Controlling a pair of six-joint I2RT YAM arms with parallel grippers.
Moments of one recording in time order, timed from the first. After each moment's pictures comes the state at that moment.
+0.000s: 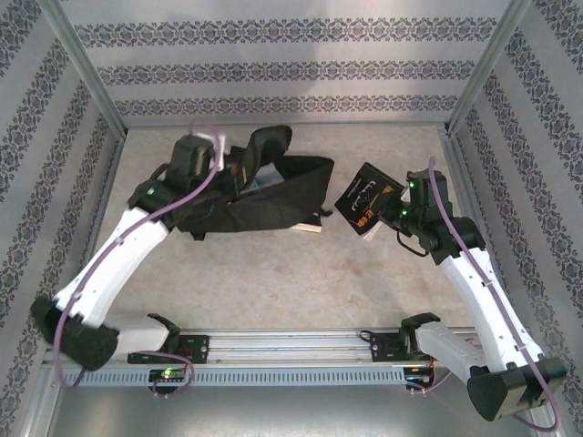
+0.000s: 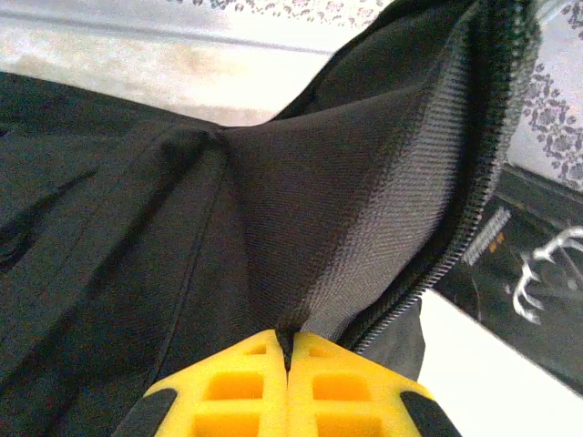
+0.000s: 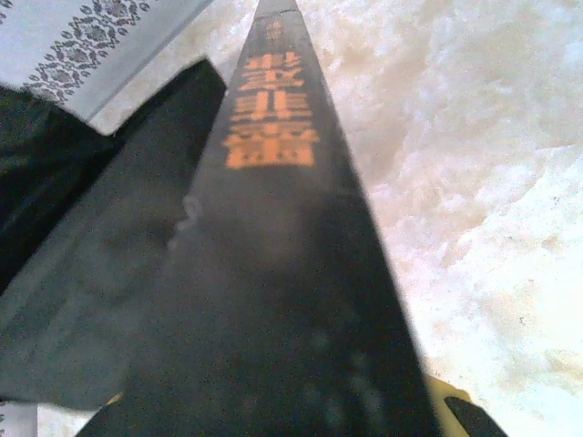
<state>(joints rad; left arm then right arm) -0.44 1.22 1.32 -0.71 0.08 -0.44 0.22 0.96 1.01 -0.78 -0.16 0.77</state>
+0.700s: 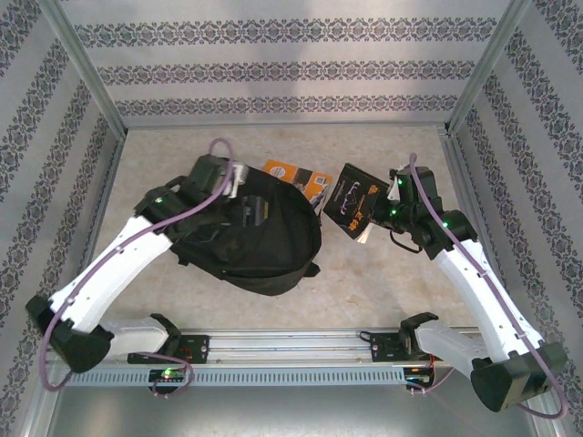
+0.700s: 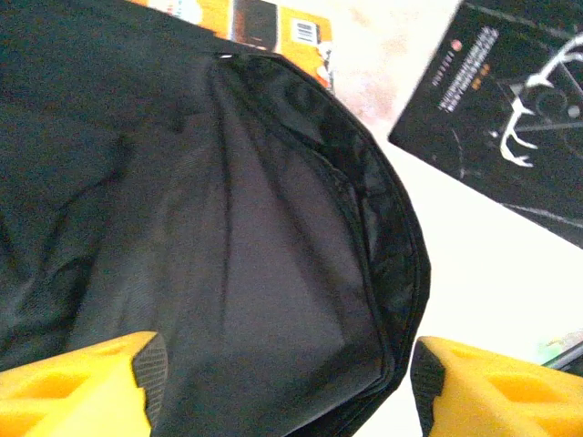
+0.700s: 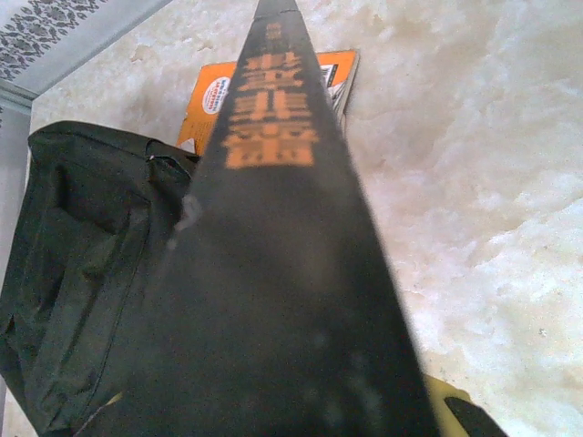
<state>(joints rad) -0.66 1.30 1.42 -0.98 0.02 -0.47 0.30 1.01 1.05 -0.79 -0.18 0.66</state>
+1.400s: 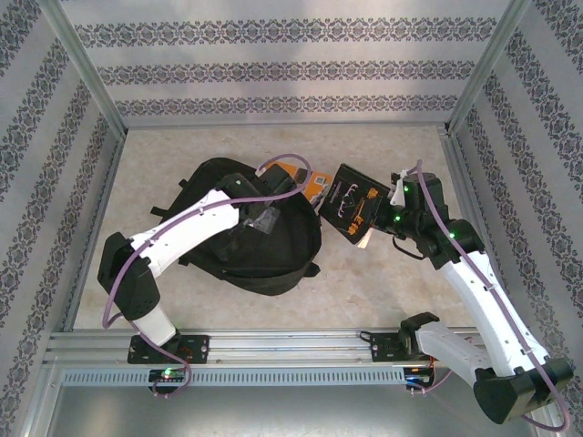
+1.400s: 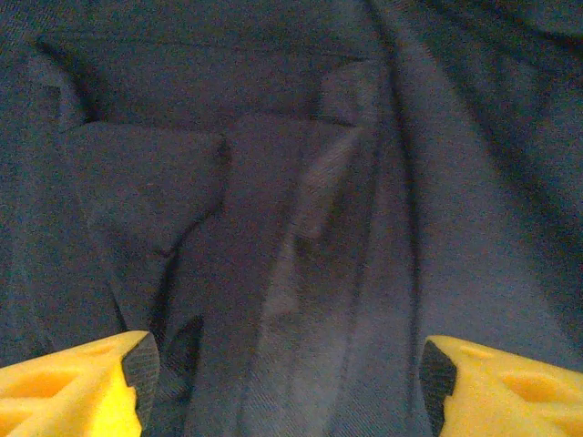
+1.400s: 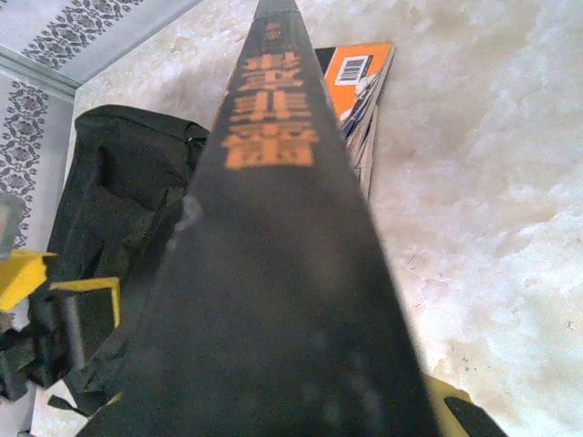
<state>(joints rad) -0.72 1.67 1.49 -1.10 -0.44 -0.33 0.30 0.94 1.02 -0.78 -0.24 0.65</state>
